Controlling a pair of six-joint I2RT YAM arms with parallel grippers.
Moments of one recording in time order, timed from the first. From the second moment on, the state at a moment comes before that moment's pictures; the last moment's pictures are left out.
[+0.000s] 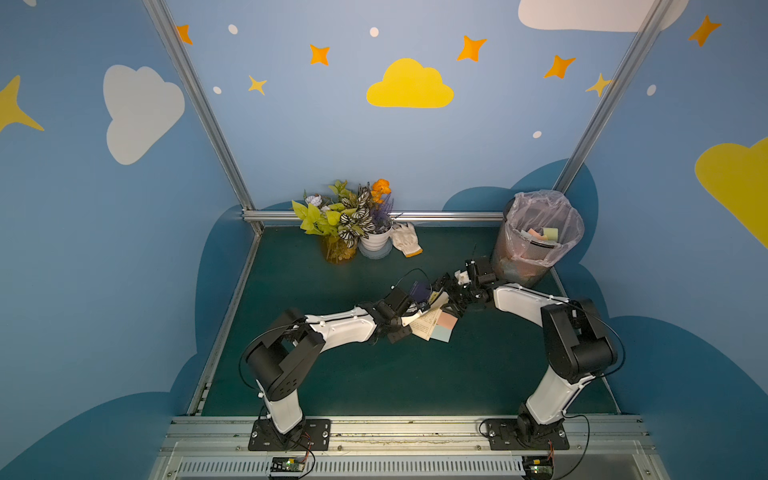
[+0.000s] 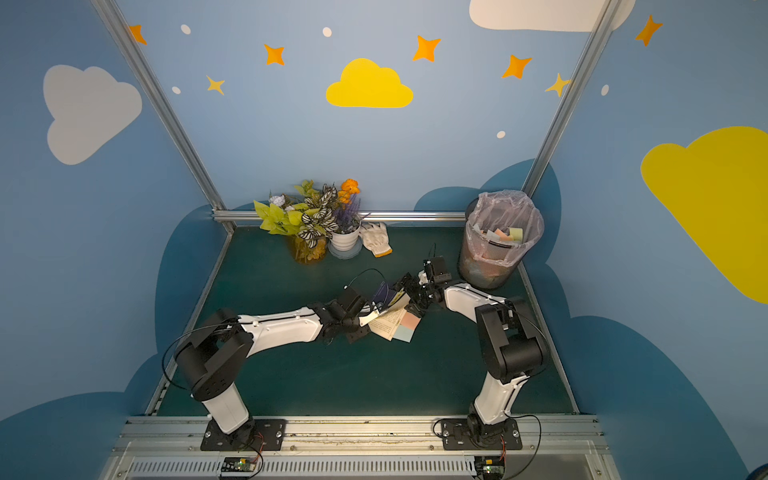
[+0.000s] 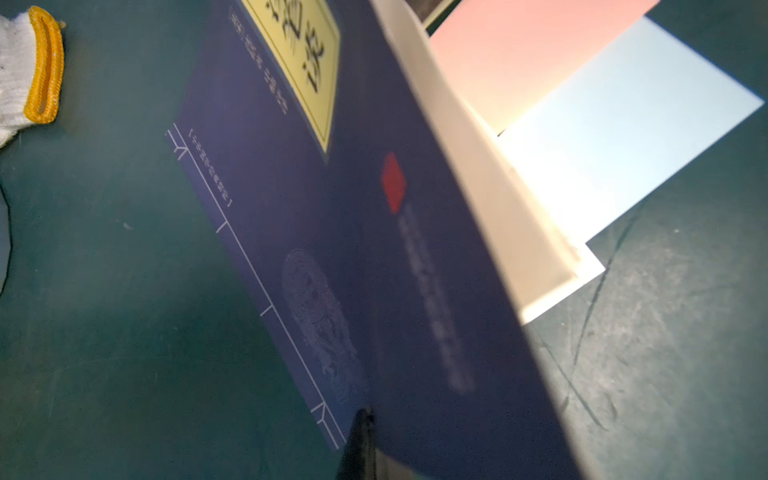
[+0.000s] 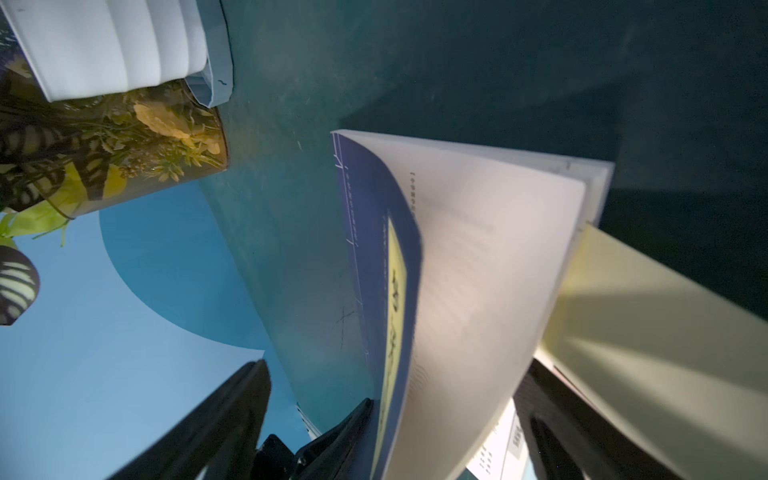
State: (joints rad) left arm -0.80 1.76 1.00 -0.23 -0.07 0.37; right arm 0.35 1.76 1.00 -0.16 -0.56 1.02
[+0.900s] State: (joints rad) left arm -0.80 1.76 1.08 -0.27 -0.02 0.39; right arm 0.36 1.85 1.04 -0.08 -0.57 1.09
